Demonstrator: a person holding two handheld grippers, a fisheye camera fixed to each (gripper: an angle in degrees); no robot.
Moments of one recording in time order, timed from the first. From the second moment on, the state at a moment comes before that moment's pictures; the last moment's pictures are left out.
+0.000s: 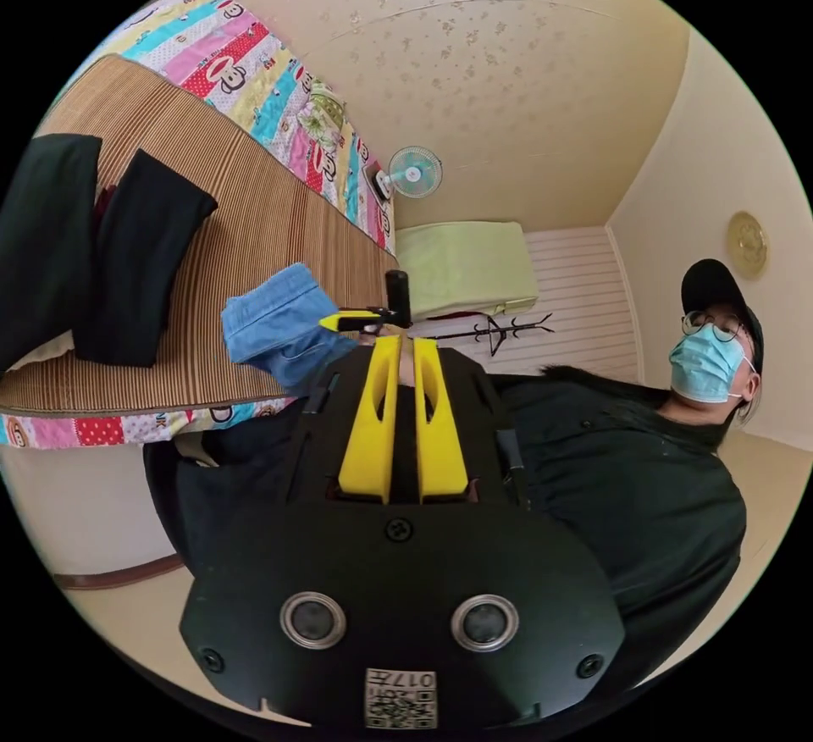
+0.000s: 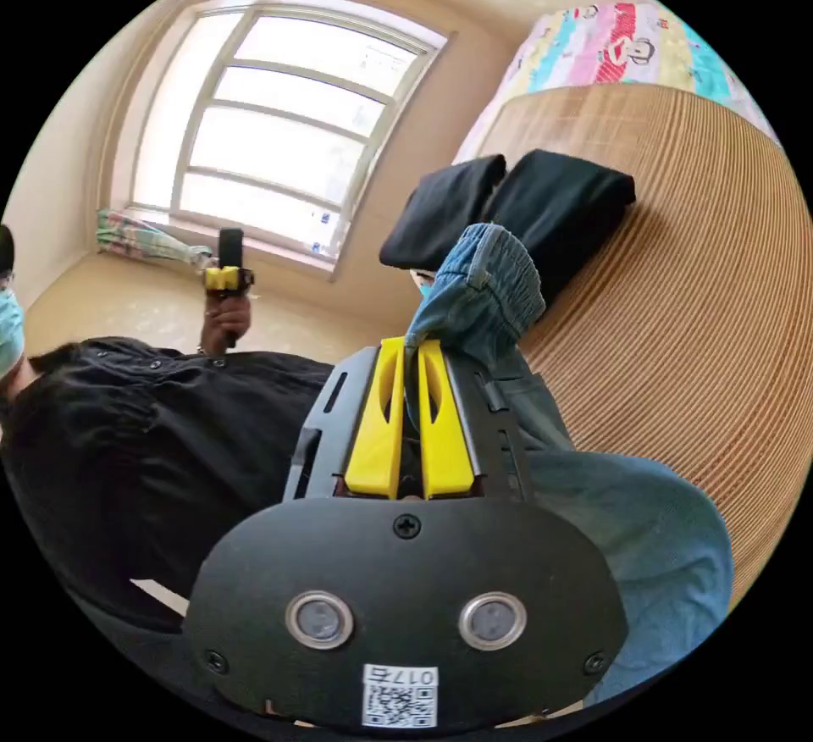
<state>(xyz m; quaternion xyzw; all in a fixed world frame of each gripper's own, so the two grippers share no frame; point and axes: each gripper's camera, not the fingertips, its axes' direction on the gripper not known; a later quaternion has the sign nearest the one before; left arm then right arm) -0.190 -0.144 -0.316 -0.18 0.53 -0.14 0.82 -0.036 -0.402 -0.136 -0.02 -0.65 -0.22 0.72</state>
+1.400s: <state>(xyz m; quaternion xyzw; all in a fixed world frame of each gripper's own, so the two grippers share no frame) -0.153 -0.255 -0.455 0.13 0.78 0.09 0.60 -0.015 -0.312 -0.496 0.30 -0.54 -0.13 0.78</state>
